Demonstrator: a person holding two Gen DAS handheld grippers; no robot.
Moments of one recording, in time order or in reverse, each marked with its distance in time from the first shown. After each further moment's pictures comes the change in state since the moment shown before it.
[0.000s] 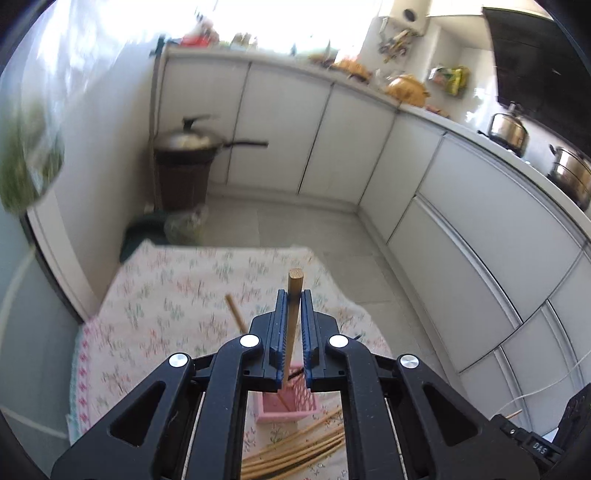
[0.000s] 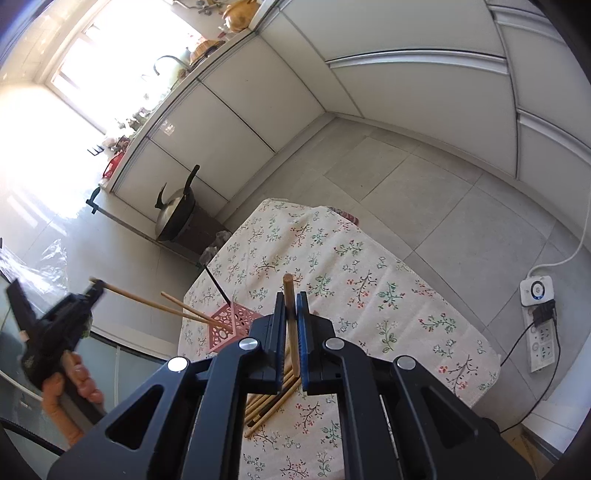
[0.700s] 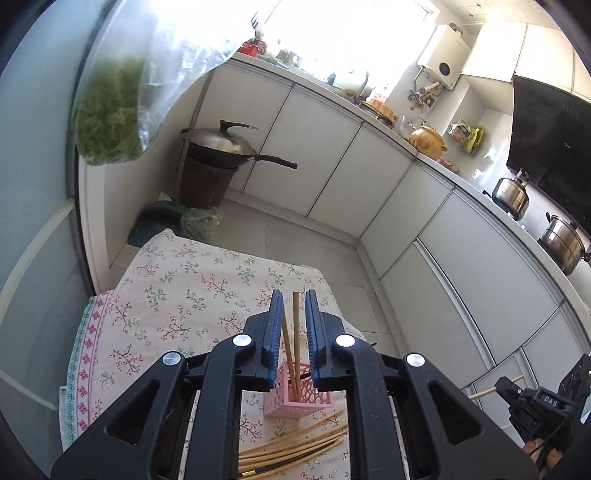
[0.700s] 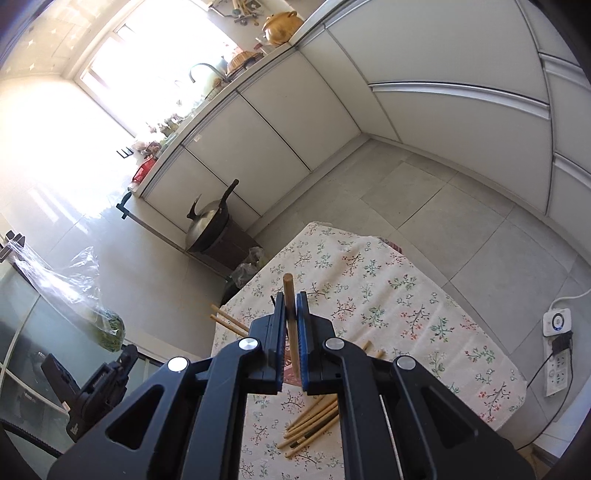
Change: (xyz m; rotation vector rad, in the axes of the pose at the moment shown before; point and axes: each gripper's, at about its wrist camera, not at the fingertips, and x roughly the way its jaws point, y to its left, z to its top) left arm -0.058 0.076 -0.013 -0.184 -0.106 -0.058; right arm -0.007 0.071 0.028 -0.052 -0.060 0.074
